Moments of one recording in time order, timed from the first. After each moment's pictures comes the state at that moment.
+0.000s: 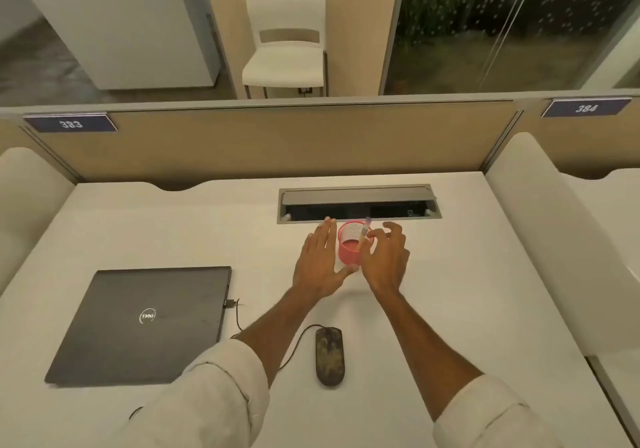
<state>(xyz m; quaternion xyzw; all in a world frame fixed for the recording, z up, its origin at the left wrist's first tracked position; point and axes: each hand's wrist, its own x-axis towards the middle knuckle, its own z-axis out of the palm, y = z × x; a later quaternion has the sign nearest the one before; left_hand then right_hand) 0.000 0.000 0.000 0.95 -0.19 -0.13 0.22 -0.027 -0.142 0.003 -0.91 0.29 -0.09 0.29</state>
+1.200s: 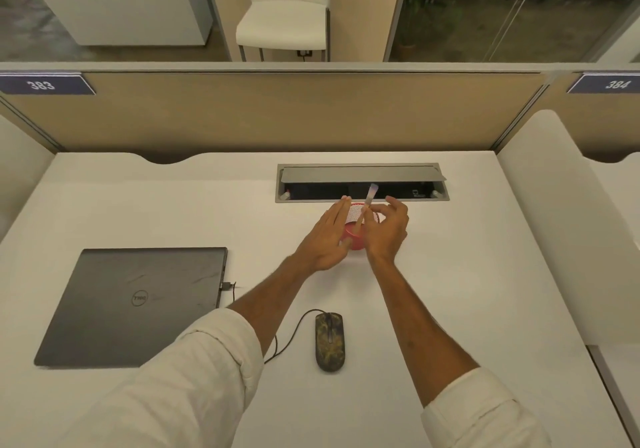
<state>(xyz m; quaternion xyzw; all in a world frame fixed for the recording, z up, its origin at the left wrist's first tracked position) 0.040 0.000 -0.020 0.88 -0.27 -0.21 0.33 0.019 -0.136 -0.019 -0.77 0.36 -0.18 0.49</state>
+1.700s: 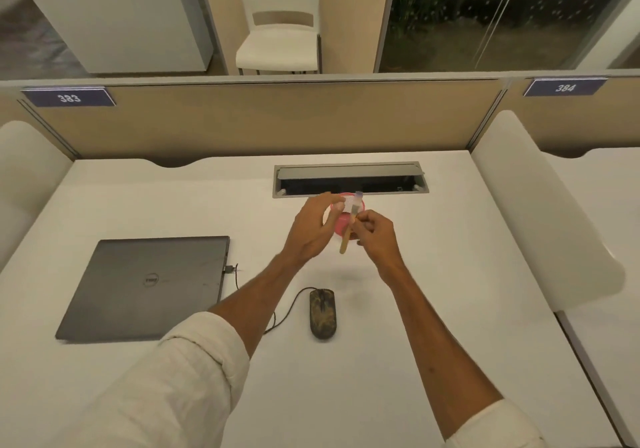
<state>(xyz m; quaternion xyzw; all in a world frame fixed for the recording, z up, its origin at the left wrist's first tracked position) -0.025 0.012 0.035 0.87 -0.16 -0.08 0.46 -0.077 -0.142 0.017 -0.75 0.21 -0.05 0.62</state>
